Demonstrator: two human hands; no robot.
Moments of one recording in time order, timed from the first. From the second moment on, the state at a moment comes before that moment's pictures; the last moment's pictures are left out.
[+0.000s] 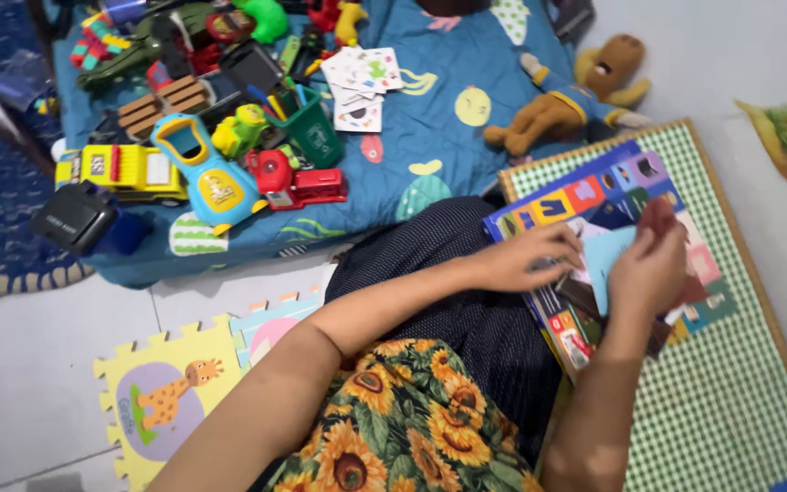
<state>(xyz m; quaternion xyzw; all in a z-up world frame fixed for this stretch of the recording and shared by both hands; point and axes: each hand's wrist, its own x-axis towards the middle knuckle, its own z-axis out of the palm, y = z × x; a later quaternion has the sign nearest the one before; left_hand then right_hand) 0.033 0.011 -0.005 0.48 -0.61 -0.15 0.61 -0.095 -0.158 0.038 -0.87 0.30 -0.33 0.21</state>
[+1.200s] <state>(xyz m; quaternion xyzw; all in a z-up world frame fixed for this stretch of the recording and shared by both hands) 0.432 0.074 -0.255 0.84 0.20 0.01 0.50 -0.082 -0.141 0.052 -0.86 0.35 -0.32 0.18</state>
